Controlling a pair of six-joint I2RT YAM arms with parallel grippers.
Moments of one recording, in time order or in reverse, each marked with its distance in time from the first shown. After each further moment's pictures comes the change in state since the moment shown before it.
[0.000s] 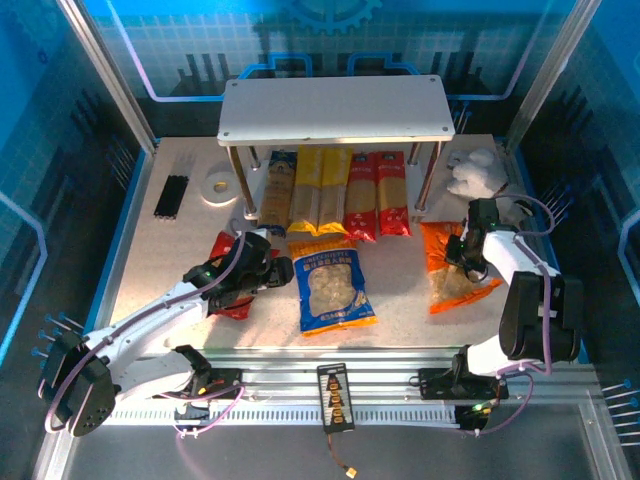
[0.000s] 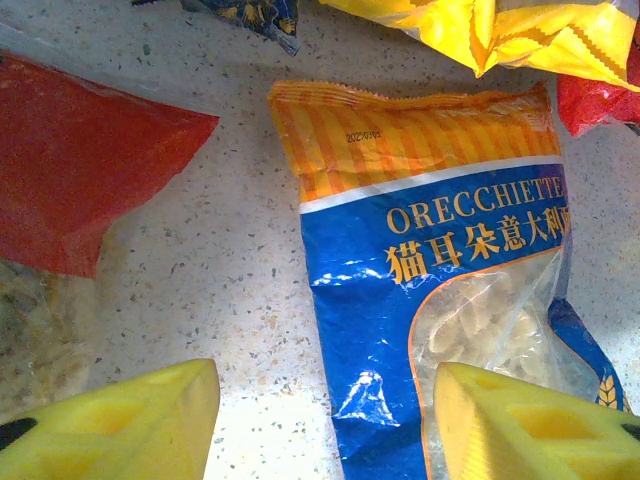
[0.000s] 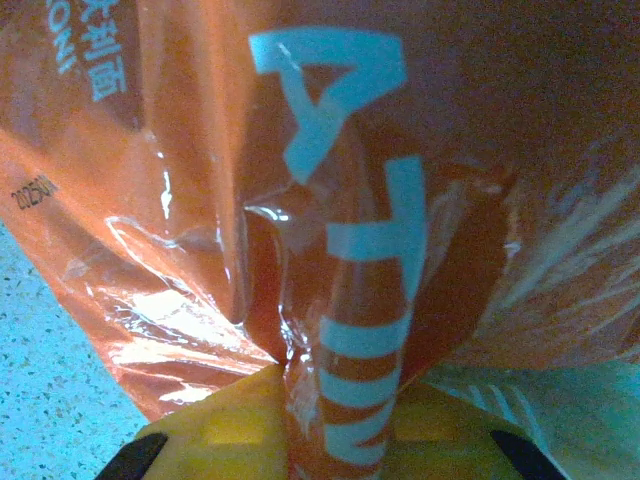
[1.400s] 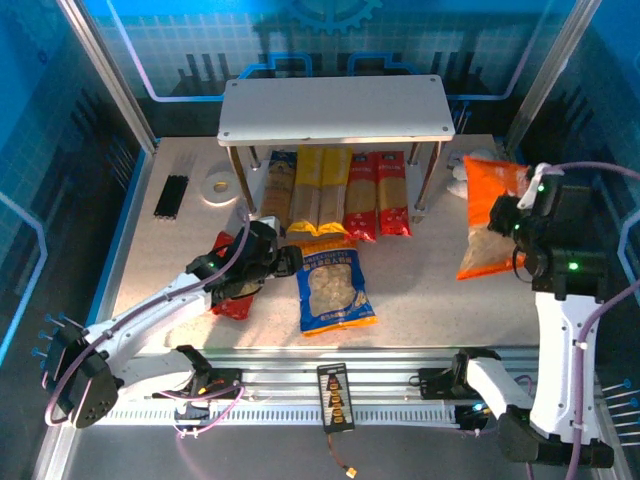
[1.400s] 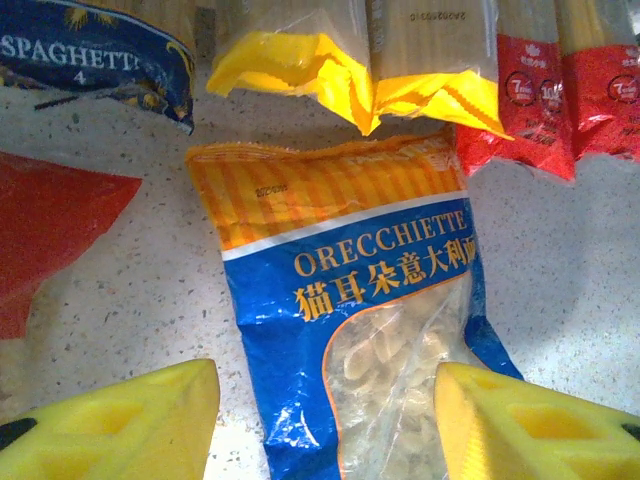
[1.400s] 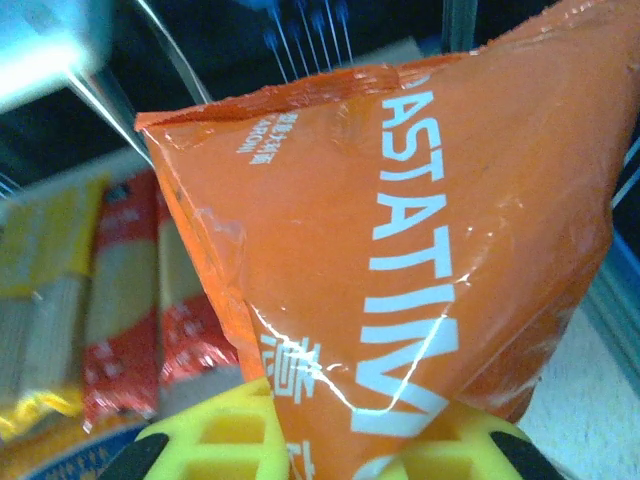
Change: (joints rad) left arm -0.032 0.050 0.124 -0.008 0.002 0.014; right arm 0.000 -0.526 0.602 -0.444 0.064 -0.012
